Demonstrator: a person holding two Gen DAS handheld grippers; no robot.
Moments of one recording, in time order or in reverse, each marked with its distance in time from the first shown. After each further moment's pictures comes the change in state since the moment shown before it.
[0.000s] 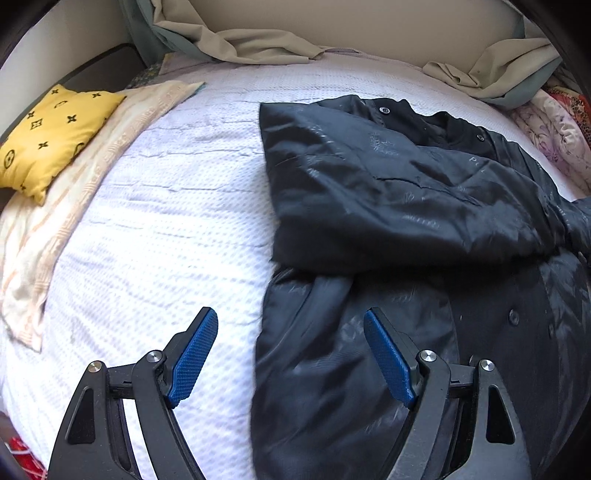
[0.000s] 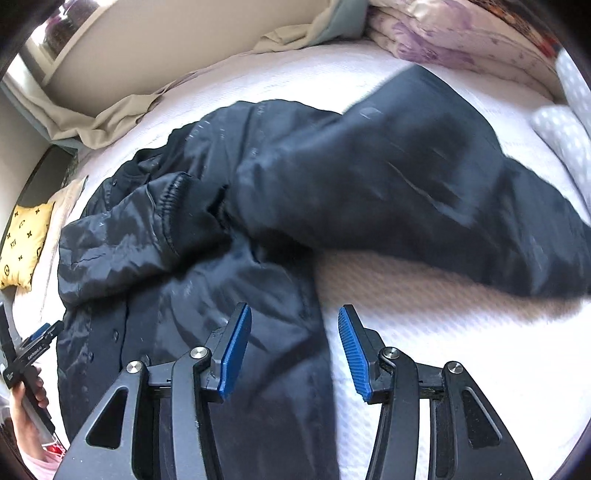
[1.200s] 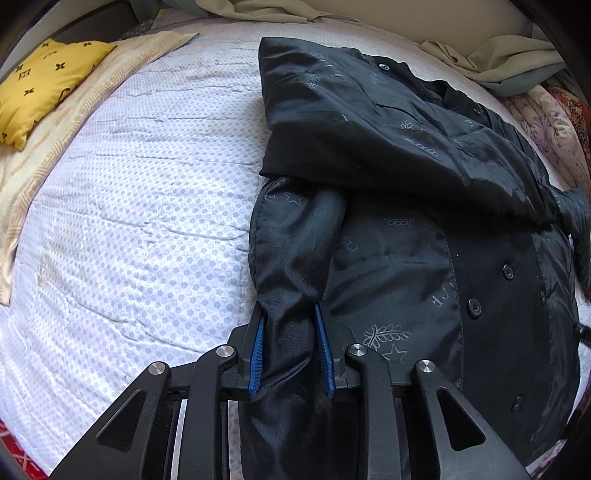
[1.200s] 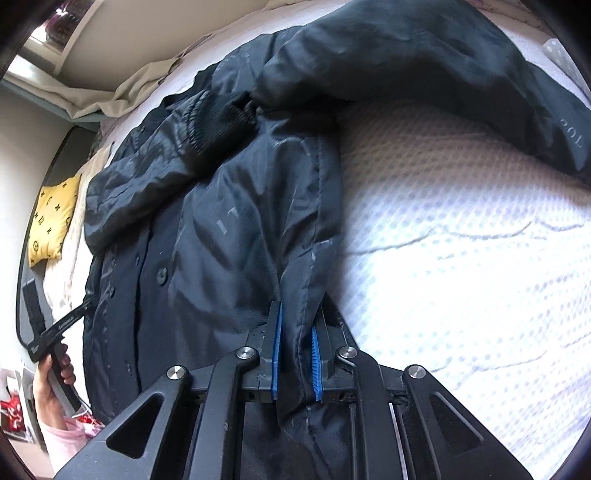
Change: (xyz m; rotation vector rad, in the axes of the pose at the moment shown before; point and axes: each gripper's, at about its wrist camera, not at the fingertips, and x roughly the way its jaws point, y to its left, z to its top) left arm 0.021 0.011 -0.031 -0.056 0.159 -0.109; right arm 0.016 0.010 -0.067 0.027 0.161 0.166
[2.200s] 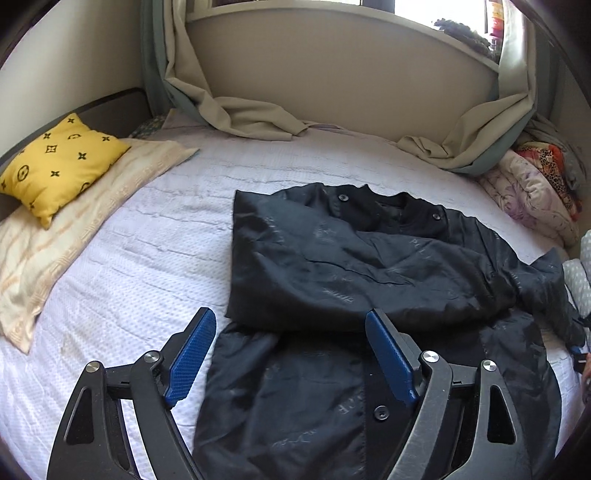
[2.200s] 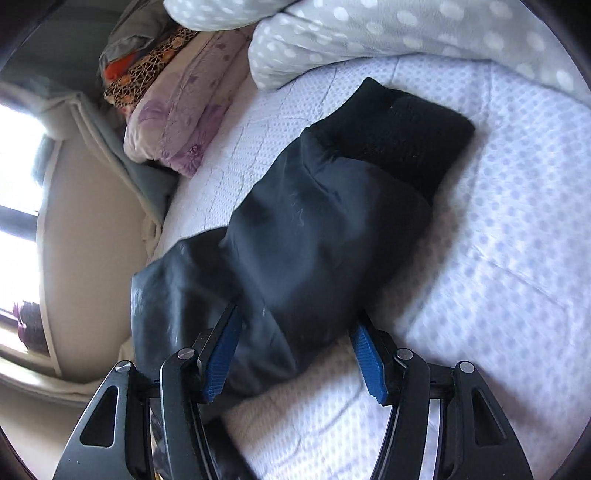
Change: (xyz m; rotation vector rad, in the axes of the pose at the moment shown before) left arm -0.074 -0.061 0.028 -0.004 -0.418 0.009; right arm -0.073 -0.219 0.033 0.840 -0.572 0.122
